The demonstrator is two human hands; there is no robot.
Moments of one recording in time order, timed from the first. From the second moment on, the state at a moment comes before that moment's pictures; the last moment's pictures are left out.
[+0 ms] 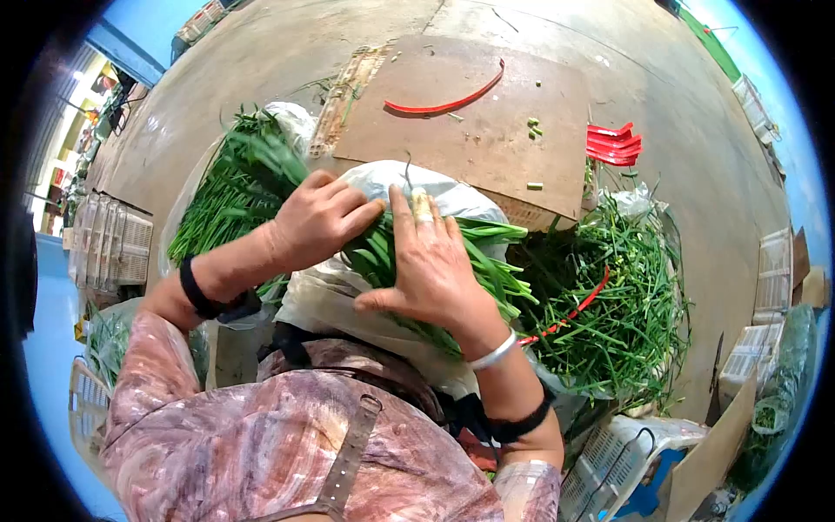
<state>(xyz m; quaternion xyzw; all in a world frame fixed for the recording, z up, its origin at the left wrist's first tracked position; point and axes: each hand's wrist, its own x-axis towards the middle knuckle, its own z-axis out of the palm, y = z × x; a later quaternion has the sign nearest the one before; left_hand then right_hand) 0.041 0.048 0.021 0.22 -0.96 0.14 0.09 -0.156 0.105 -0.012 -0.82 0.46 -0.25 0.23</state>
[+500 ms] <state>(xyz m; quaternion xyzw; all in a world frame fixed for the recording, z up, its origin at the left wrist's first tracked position) -0.088 -0.002 0.126 -0.03 -0.92 0.36 0.12 -0.234 0.072 0.027 -0.61 0.43 -0.54 0.39</state>
